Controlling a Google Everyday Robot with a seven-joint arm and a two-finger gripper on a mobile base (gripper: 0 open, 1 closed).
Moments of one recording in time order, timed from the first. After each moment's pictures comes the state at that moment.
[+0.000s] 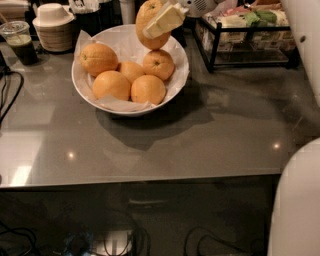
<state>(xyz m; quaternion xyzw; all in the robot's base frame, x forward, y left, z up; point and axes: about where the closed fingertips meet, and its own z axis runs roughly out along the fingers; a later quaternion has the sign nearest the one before) 0.683 -0.004 1.036 -0.61 0.61 0.20 0.46</state>
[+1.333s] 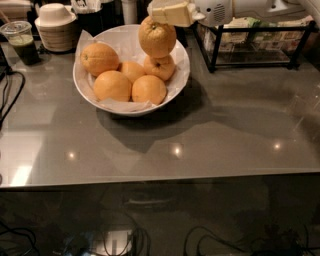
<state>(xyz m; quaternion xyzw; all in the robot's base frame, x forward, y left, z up) 0.621 -0.014 1.067 -0.58 0.54 0.27 0.55</state>
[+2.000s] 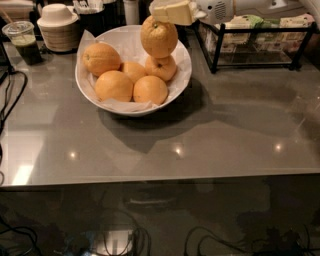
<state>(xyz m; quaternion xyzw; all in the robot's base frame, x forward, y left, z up) 0.630 -0.016 1.066 -0.58 0.55 0.27 0.54</state>
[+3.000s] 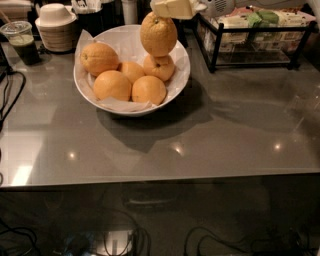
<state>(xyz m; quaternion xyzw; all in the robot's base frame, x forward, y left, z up) 0.637 -0.017 1.075 -0.58 0.56 0.28 0.53</state>
